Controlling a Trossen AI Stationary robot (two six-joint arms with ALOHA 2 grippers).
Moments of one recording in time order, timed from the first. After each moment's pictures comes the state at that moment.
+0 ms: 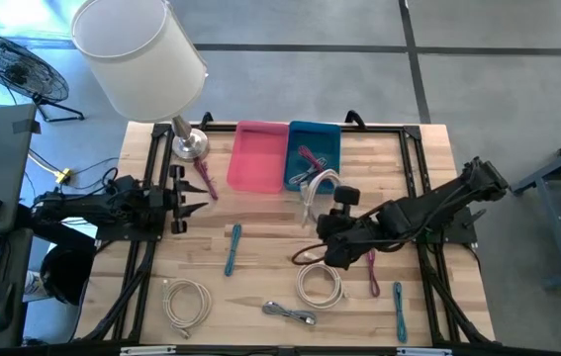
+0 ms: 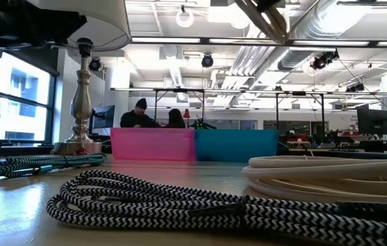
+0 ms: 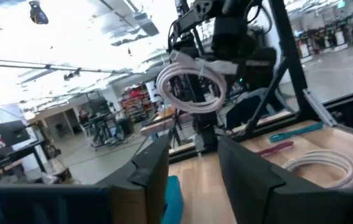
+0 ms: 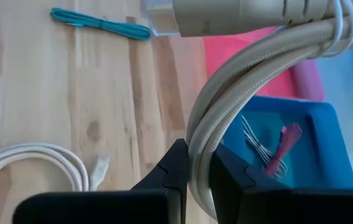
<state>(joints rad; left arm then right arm) 0.01 0.08 0.06 0.29 0.00 0.36 0.42 1.56 1.48 -1.00 0.61 0.32</state>
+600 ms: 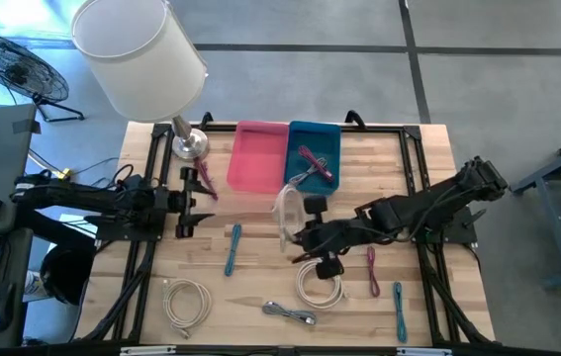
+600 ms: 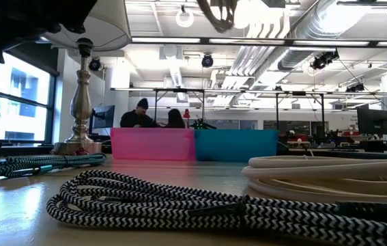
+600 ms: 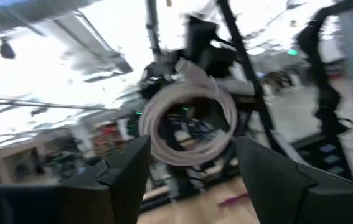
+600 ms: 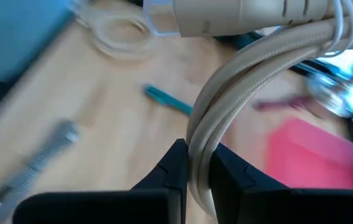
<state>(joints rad) 0.01 0.60 0.08 0.92 0.20 0.31 0.36 1.56 1.41 -0.51 0.28 -0.11</state>
